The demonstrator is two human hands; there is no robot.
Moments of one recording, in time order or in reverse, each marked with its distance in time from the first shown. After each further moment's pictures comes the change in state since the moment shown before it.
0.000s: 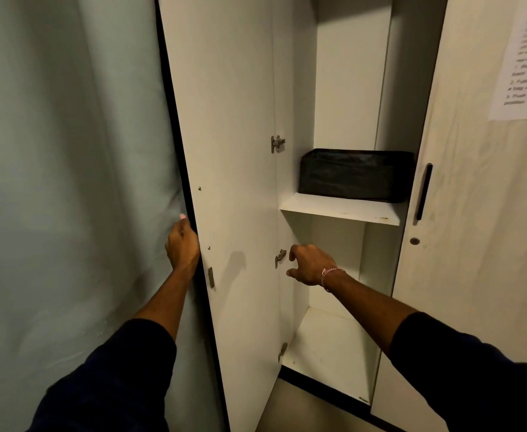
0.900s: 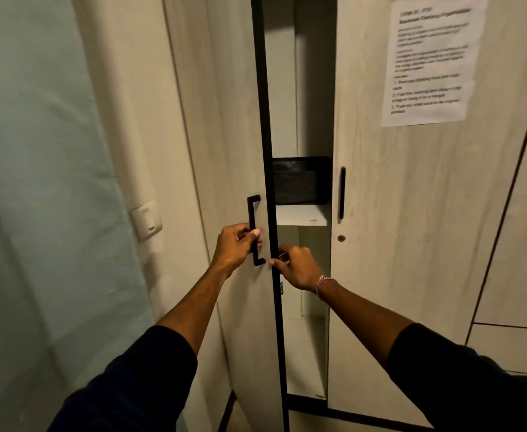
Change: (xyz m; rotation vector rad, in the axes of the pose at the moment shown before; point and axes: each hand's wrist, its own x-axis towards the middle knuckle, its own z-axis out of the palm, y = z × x) left_hand -0.100 0.058 0.176 -0.193 -0.866 0.284; right_hand -0.043 0.088 -0.032 0.501 0.277 0.136
